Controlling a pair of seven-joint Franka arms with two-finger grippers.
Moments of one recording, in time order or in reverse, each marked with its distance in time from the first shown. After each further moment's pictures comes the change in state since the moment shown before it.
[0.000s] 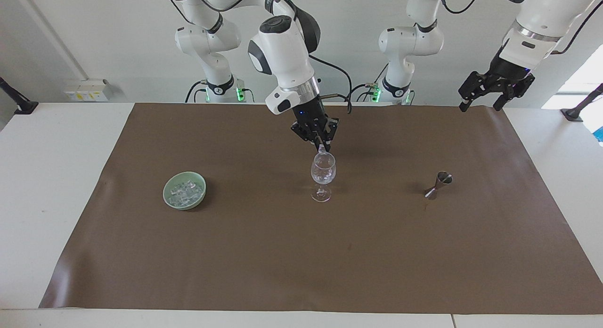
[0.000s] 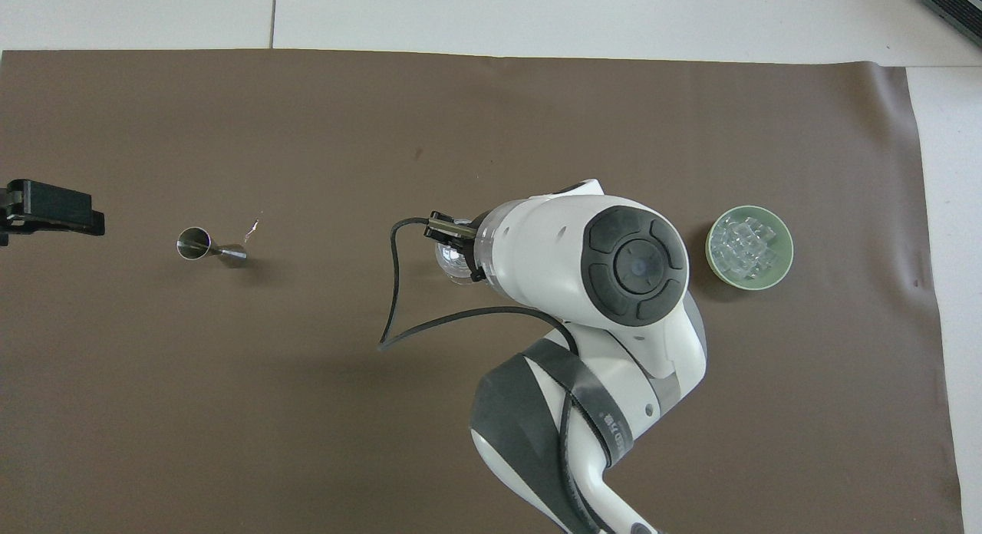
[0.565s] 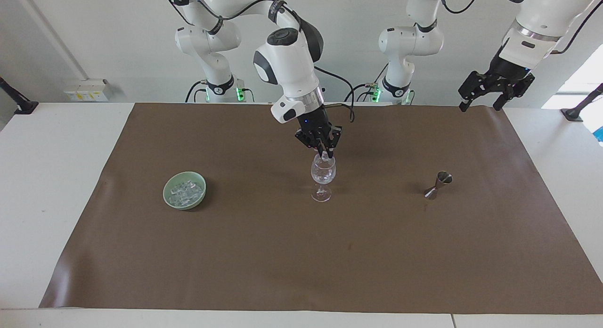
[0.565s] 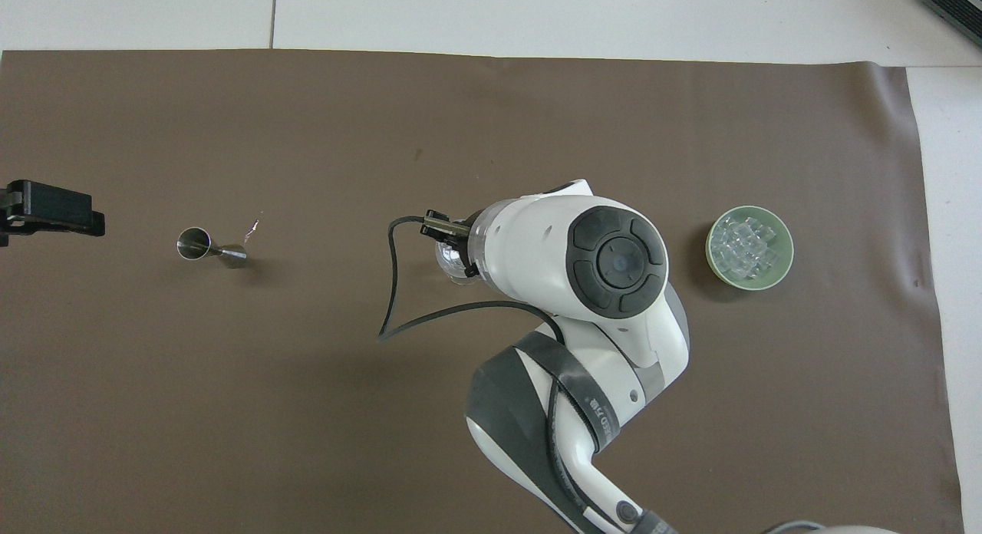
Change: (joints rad) left arm 0.000 0.000 0.000 0.000 0.000 0.000 0.000; right arm 0.000 0.032 0.002 0.000 -0.011 0.045 0.003
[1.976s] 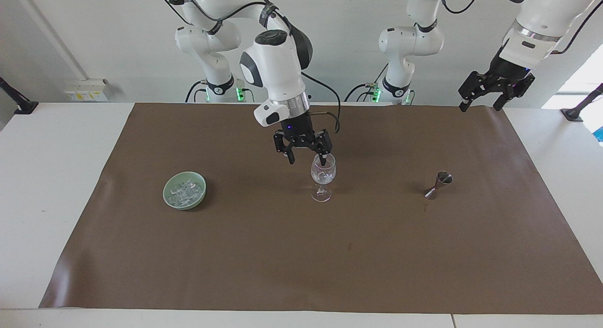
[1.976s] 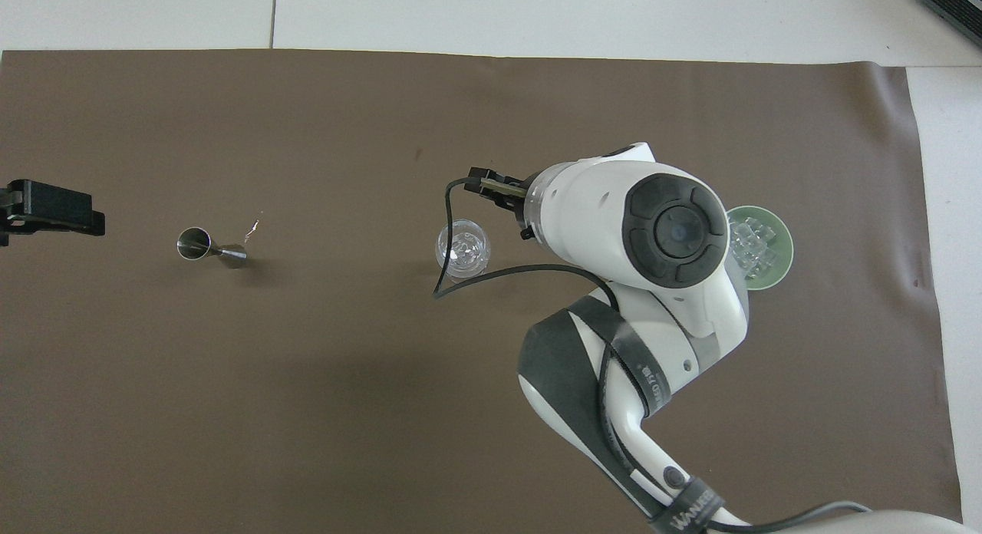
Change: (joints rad) left arm 0.000 0.000 0.000 0.000 0.000 0.000 0.000; right arm -0.056 -0.023 -0.065 0.015 -0.133 -0.033 -0.023
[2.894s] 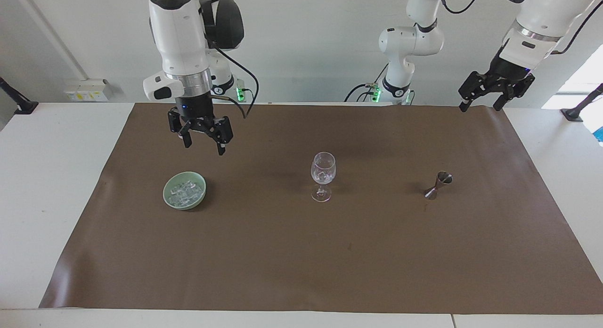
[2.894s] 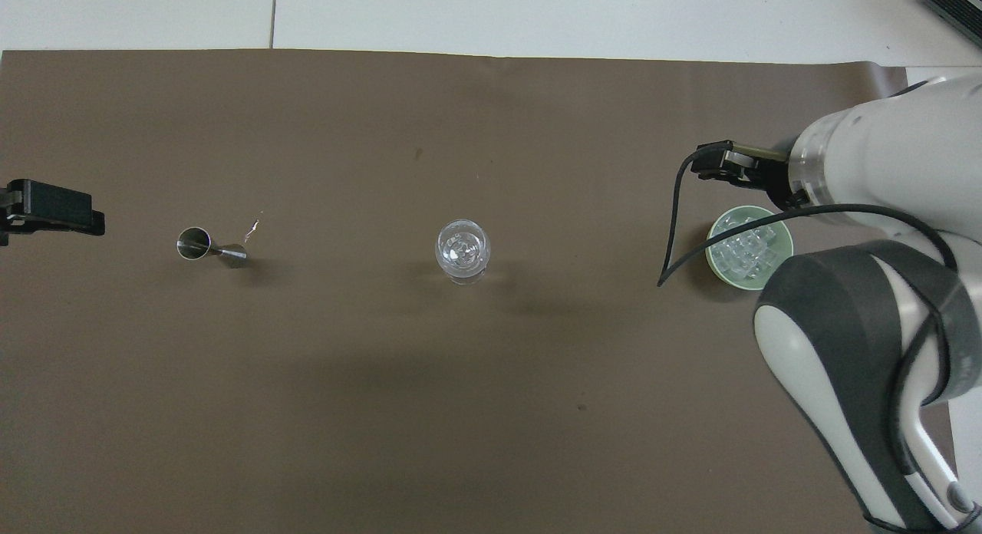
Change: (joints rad) left arm 0.000 0.000 0.000 0.000 0.000 0.000 0.000; right arm -0.022 -0.200 -0.309 0.013 0.022 -0.362 -0.404
